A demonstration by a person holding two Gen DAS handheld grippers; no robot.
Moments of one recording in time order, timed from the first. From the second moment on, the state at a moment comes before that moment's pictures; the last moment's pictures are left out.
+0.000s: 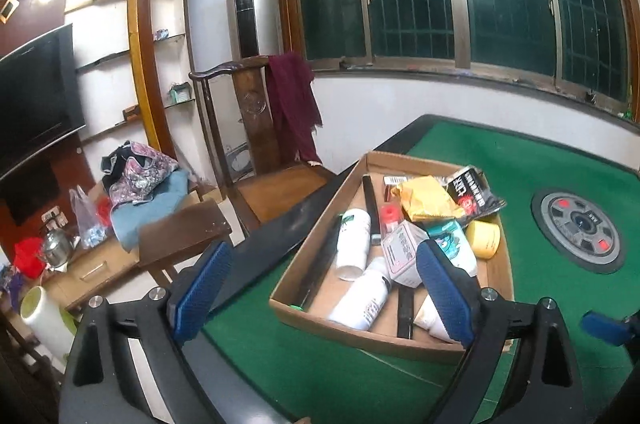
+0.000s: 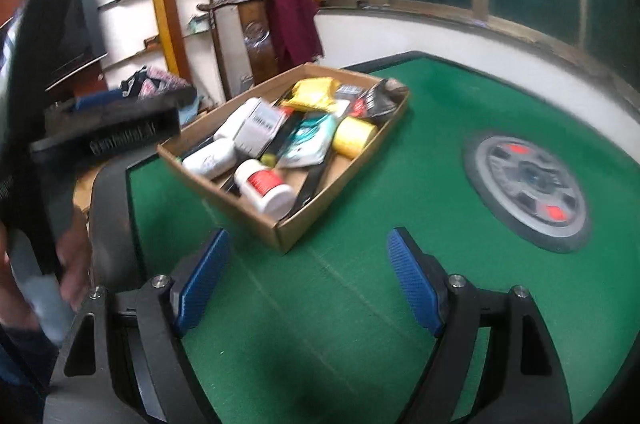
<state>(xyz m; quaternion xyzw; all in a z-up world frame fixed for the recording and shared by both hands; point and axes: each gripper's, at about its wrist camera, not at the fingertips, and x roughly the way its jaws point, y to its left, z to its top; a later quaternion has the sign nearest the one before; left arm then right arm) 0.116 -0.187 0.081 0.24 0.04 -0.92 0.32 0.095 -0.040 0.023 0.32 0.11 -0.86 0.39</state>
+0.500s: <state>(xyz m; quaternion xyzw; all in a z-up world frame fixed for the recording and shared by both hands) 0.123 -0.181 0.084 0.24 0.02 -0.92 0.31 0.100 -0.042 0.022 0.32 0.11 -0.85 0.40</state>
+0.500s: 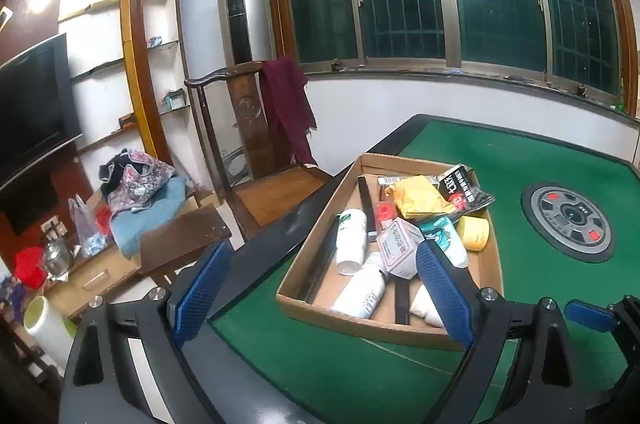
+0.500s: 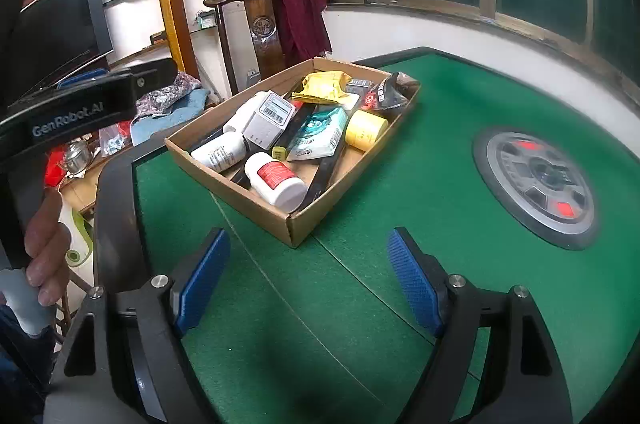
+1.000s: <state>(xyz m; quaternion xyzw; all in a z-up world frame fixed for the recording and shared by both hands) 0.124 -0.184 0.078 0.25 0.03 -0.91 0.32 0.100 -0.043 0.021 0.32 0.10 -0.85 0.40</state>
